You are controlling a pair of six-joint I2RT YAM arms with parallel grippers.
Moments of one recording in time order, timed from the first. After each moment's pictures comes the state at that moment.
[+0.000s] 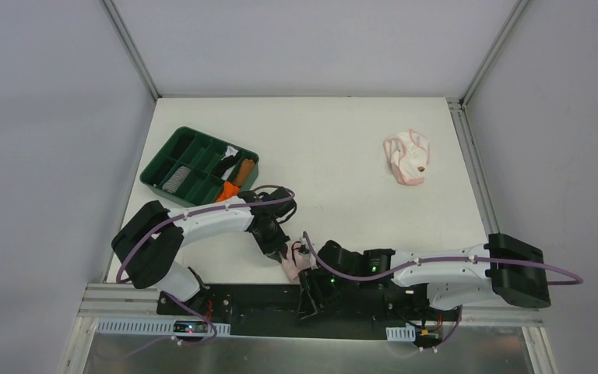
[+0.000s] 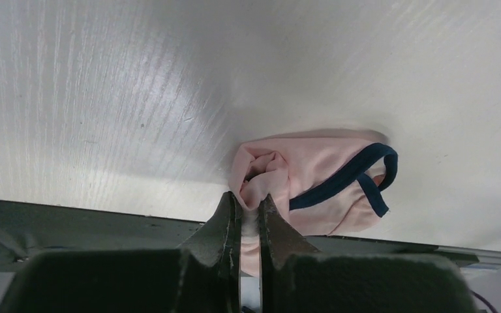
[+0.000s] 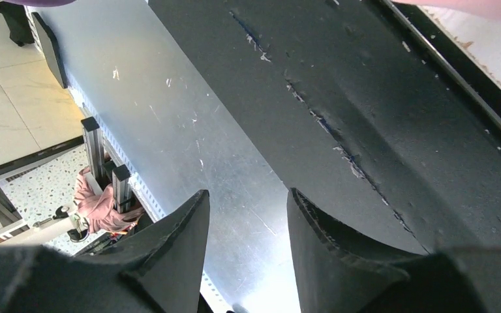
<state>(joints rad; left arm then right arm) -0.87 1.51 0.85 -0.75 0.07 -1.39 1.41 1.23 0.56 -0.12 -0.31 1.02</state>
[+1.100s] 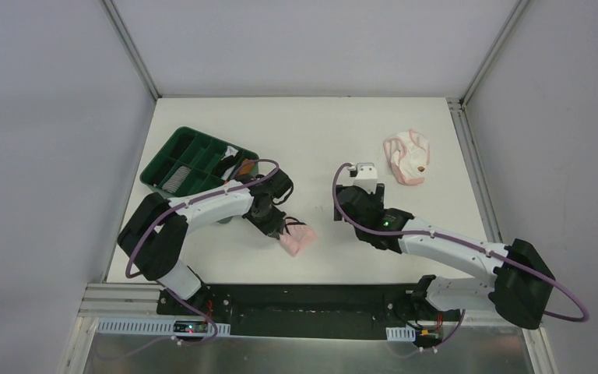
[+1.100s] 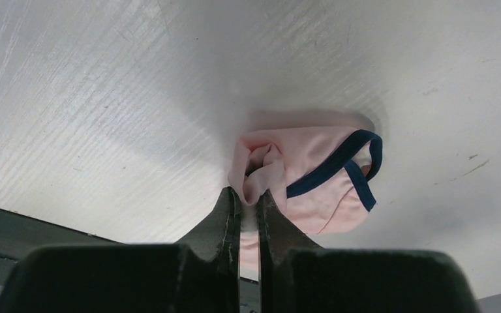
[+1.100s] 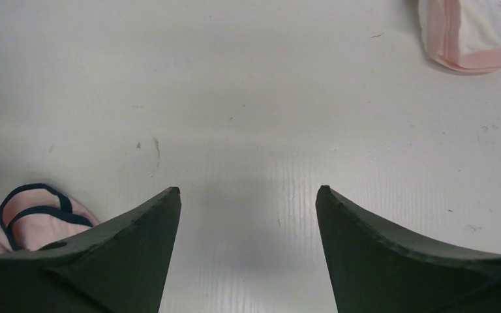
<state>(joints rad) -0.75 1.57 0.97 -0.81 -0.07 -1.60 0.97 1.24 0.77 -0.38 0.75 0.61</state>
